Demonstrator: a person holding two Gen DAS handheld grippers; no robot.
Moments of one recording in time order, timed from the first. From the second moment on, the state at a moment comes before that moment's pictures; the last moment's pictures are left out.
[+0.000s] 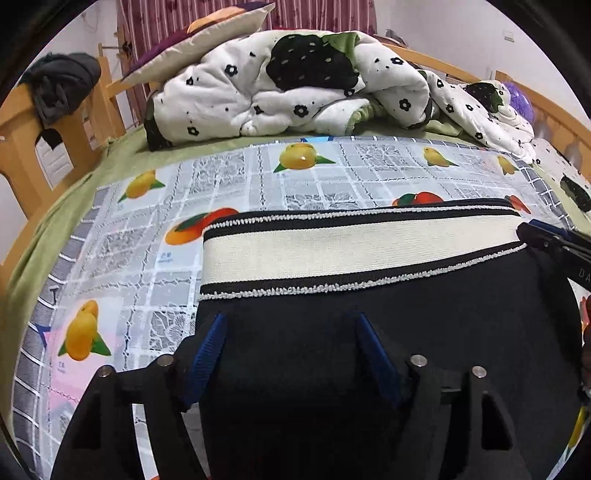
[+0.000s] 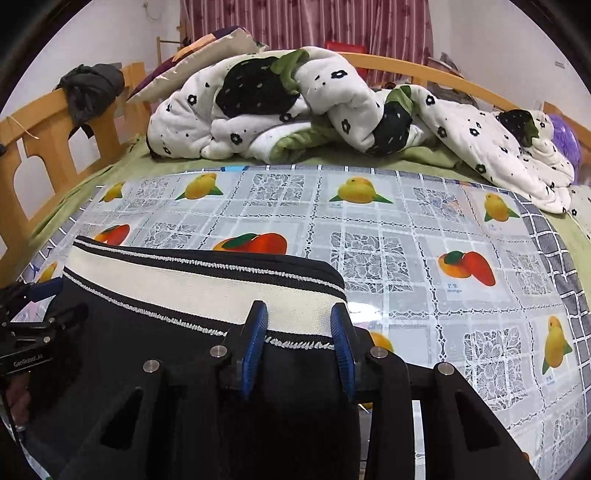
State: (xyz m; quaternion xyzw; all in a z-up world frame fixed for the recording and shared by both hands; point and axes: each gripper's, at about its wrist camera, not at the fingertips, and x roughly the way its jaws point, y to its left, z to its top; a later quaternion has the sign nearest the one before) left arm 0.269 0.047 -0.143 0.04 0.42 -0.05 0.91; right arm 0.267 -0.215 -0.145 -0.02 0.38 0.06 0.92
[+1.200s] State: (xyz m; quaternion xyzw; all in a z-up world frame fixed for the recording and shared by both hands) left arm 0.272 0.052 -0.152 0.02 0.41 -0.04 0.91; right arm 0.260 -0.218 -0.151 -0.02 0.36 0.05 0.93
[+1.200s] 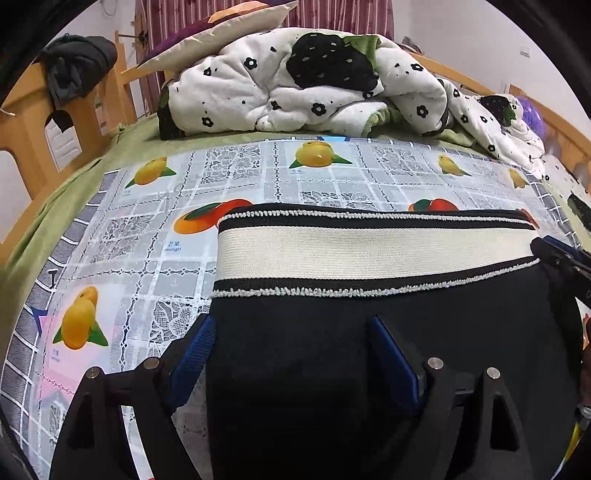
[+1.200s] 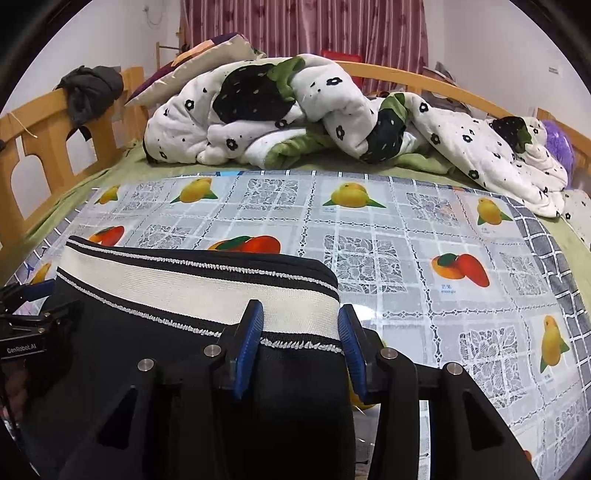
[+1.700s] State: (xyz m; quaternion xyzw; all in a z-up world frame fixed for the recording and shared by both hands) left arm 0.273 0.056 -0.155 0.00 0.42 -0.04 0.91; right arm 0.258 -0.216 -0.151 -0.02 0.35 0.05 0.93
